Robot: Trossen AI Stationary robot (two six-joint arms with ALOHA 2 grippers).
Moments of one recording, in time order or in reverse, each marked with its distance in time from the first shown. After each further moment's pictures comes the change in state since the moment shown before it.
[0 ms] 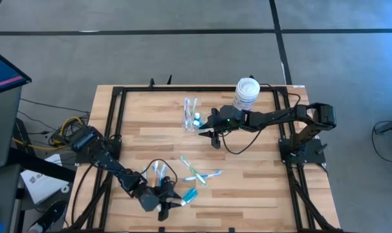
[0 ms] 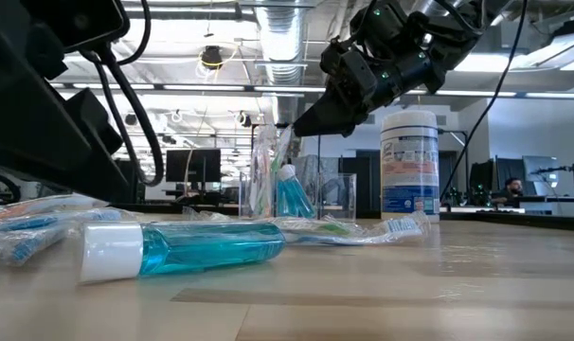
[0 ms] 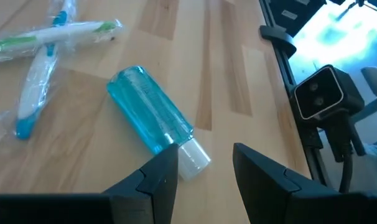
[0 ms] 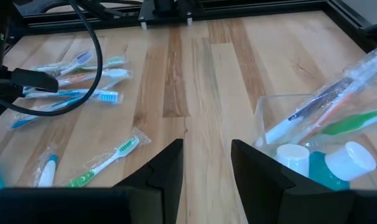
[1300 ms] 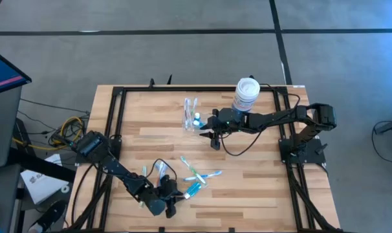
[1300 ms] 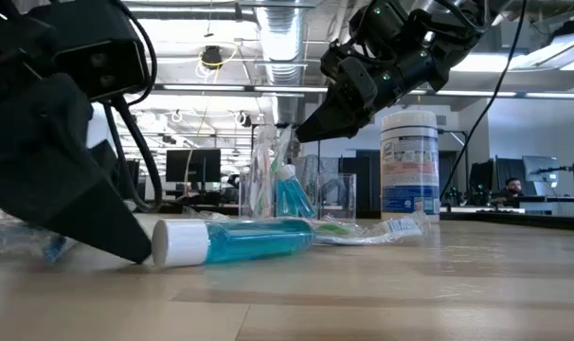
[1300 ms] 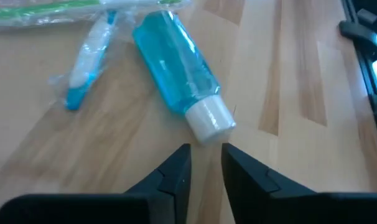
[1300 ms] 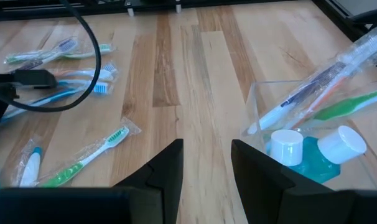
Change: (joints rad) left arm 0.014 0.102 0.088 -0.161 -0.109 -0.161; right arm 0.026 0.000 -0.001 -0.037 0.083 -0.001
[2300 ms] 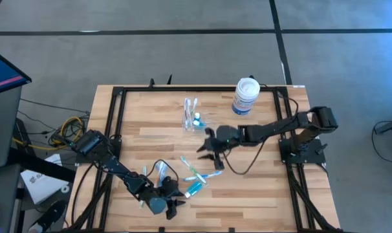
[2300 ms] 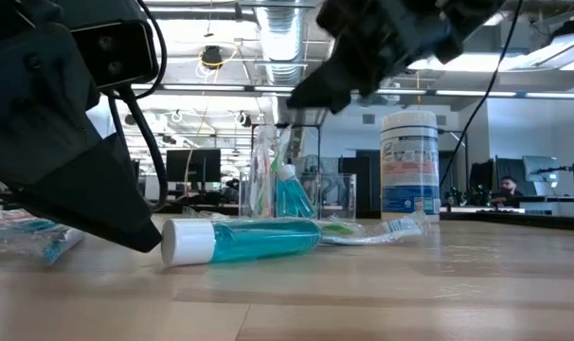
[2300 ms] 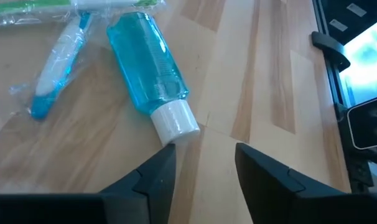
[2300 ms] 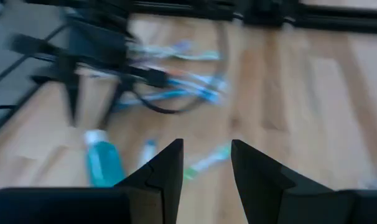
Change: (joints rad) left arm 0.017 -0.009 0.003 0.054 0.062 -0.005; right arm 0.231 0.006 0.068 -0.045 -0.071 -0.053
